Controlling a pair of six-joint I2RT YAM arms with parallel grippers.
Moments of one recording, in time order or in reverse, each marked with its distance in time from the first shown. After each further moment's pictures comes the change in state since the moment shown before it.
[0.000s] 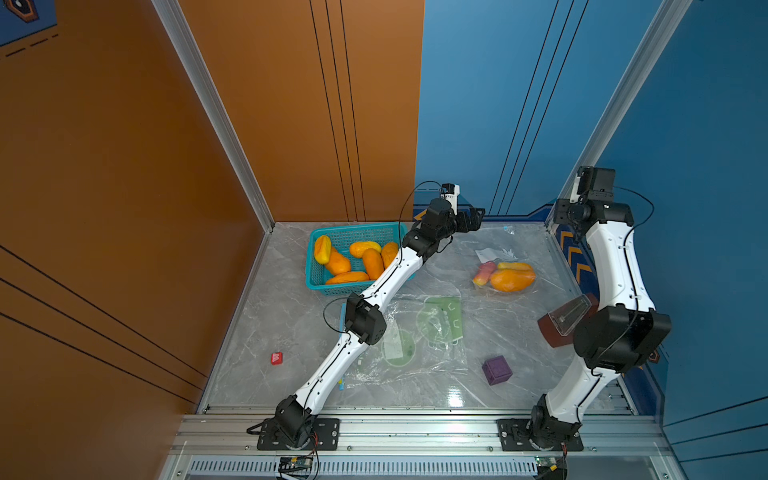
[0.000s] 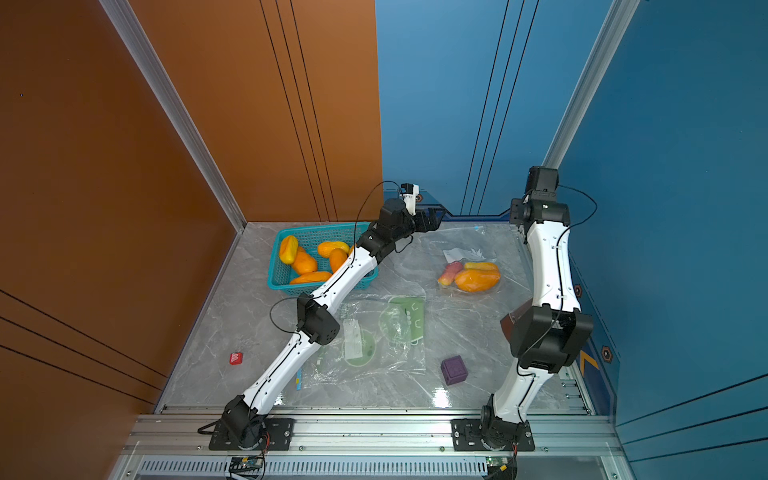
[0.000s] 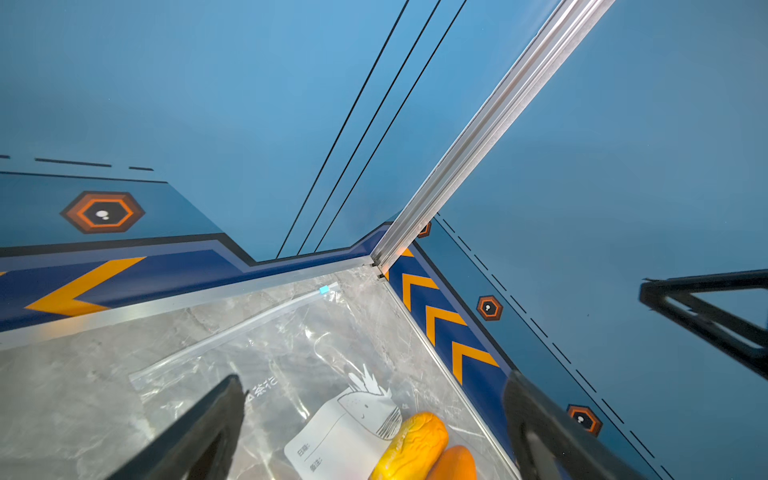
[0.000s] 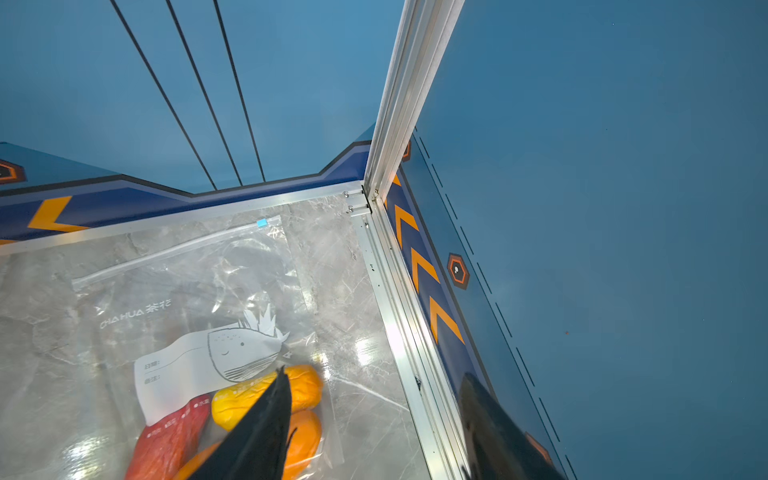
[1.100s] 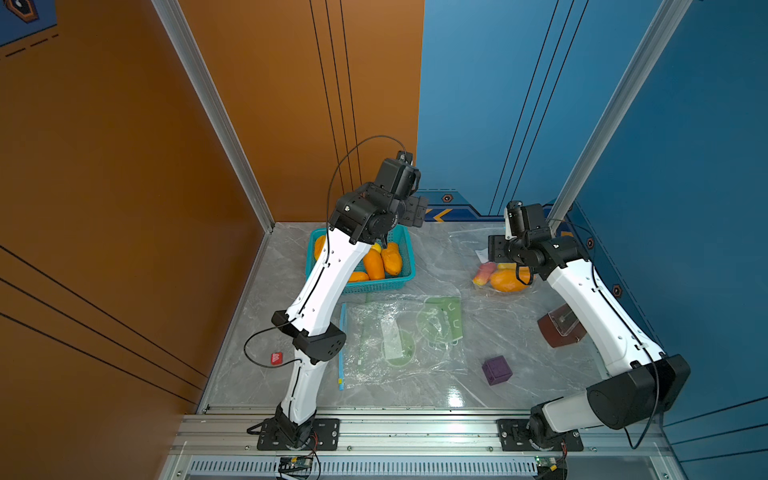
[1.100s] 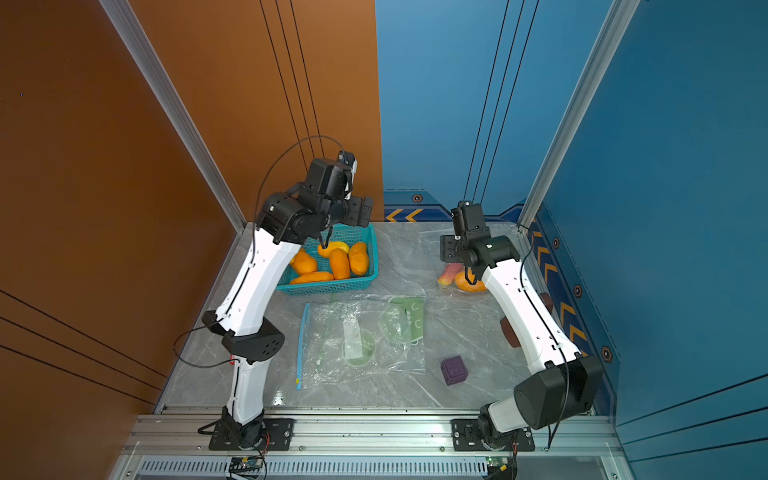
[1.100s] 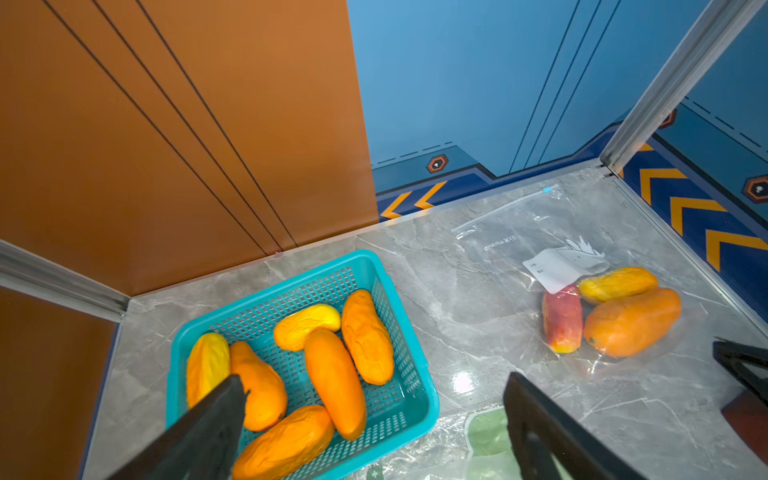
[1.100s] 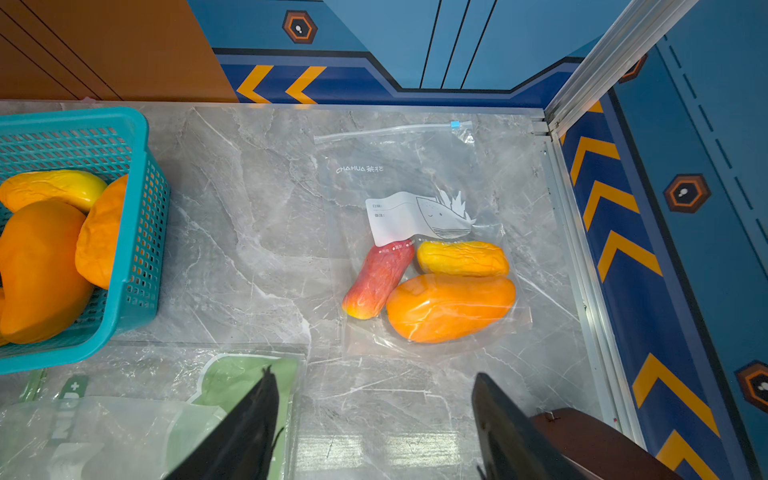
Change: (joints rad) left arm 0.001 -0.799 -0.301 -0.919 -0.586 0.391; right arm 0.461 -0.304 -0.458 -0.037 0.009 0.240
